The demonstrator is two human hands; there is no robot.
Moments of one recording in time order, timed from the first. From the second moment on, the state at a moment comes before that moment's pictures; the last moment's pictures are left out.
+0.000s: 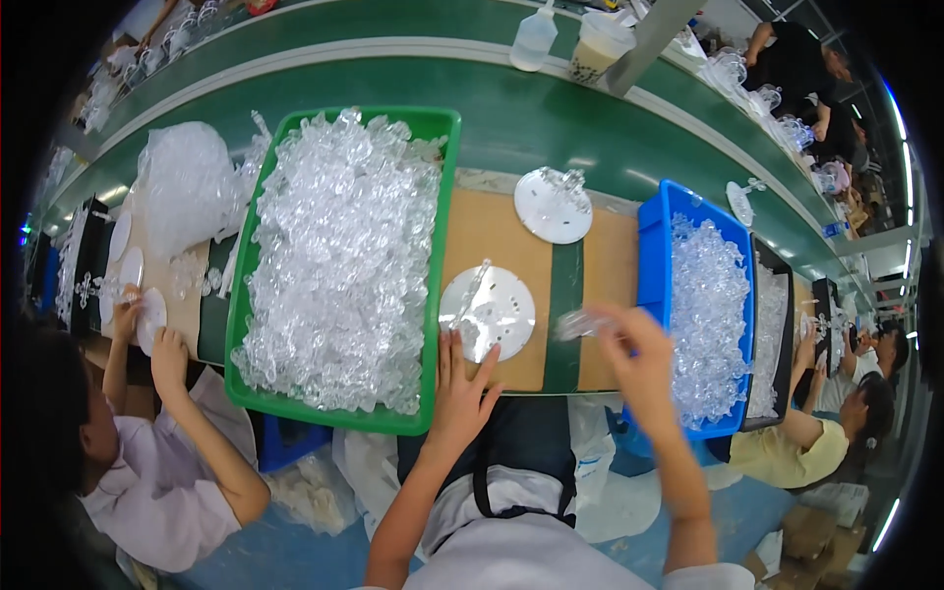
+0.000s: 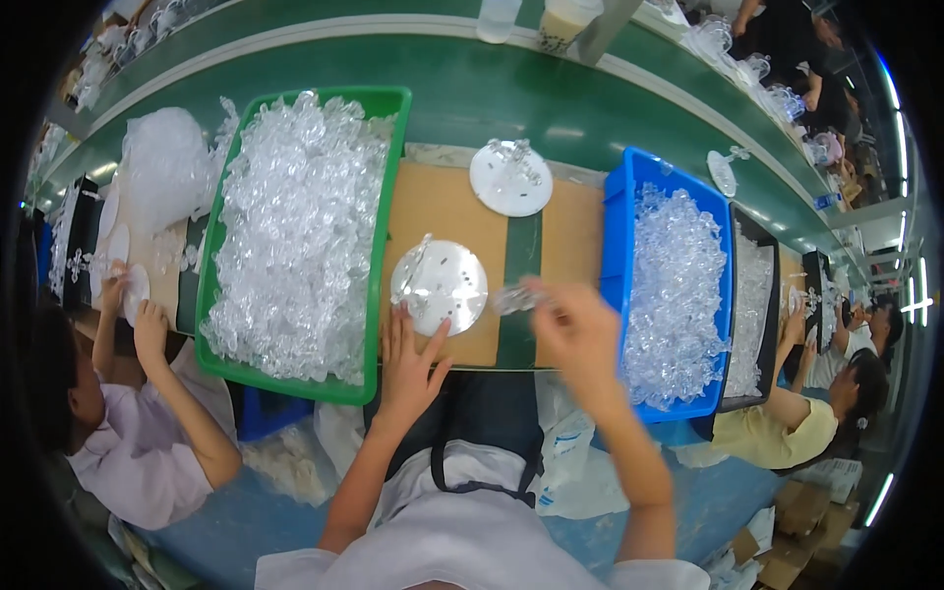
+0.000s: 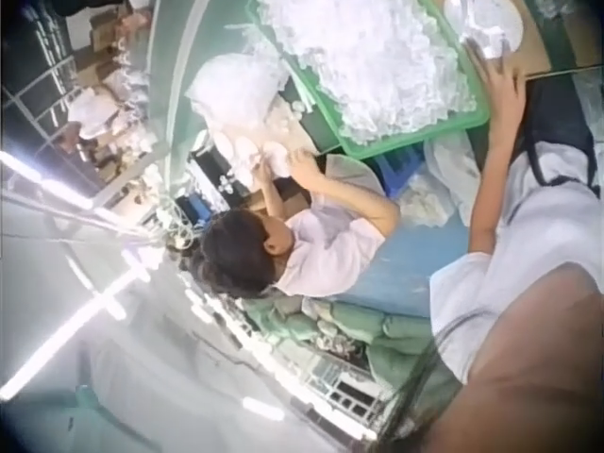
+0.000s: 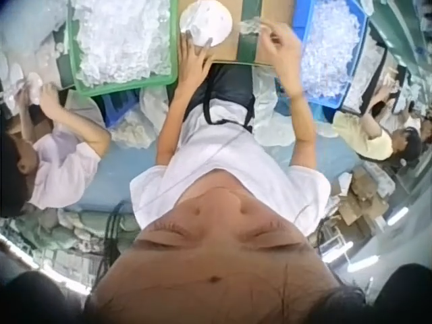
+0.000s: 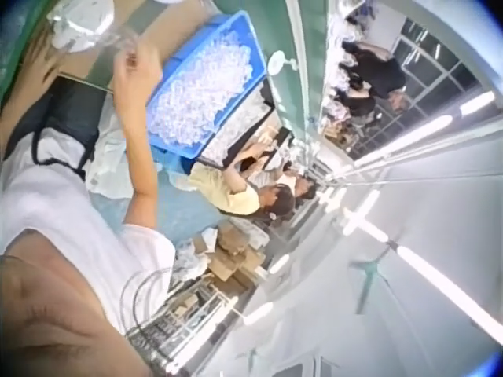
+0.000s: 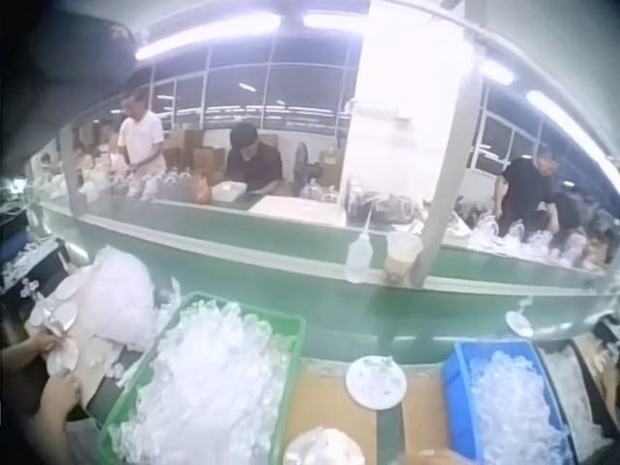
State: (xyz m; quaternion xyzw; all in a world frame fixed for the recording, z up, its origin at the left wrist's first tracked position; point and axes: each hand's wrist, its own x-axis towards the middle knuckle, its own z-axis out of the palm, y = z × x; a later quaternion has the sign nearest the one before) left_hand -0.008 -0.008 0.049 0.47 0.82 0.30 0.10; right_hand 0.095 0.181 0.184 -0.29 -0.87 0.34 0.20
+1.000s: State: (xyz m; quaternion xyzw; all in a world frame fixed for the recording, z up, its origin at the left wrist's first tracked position) left_hand -0.006 -0.006 0.048 0.46 0.82 0.33 0.10; right_hand 0.021 0.111 0.128 -0.20 -0.96 0.18 0.13
